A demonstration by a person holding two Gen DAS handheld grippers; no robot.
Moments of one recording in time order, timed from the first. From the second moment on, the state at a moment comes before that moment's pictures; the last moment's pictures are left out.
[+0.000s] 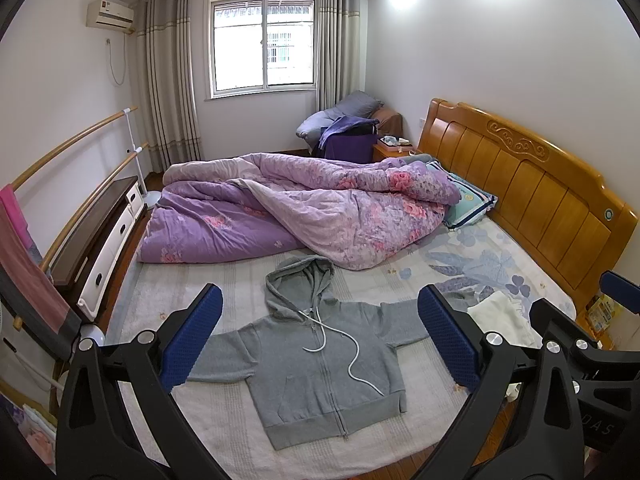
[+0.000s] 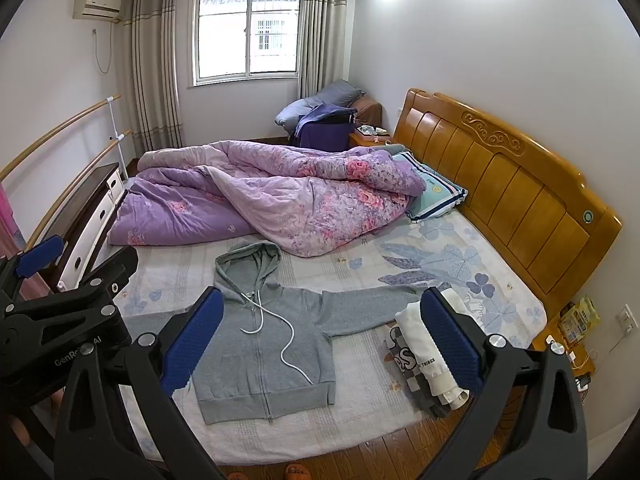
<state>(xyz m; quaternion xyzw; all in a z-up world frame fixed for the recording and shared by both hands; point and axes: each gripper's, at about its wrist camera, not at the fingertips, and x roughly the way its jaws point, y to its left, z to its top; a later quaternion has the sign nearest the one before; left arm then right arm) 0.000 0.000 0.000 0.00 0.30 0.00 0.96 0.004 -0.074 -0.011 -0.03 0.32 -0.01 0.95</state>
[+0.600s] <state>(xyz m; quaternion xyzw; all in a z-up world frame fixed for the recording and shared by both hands) -0.002 0.001 -0.007 0.00 0.30 0.00 0.95 0.006 -0.072 -0.013 -0.03 0.32 -0.01 0.95</state>
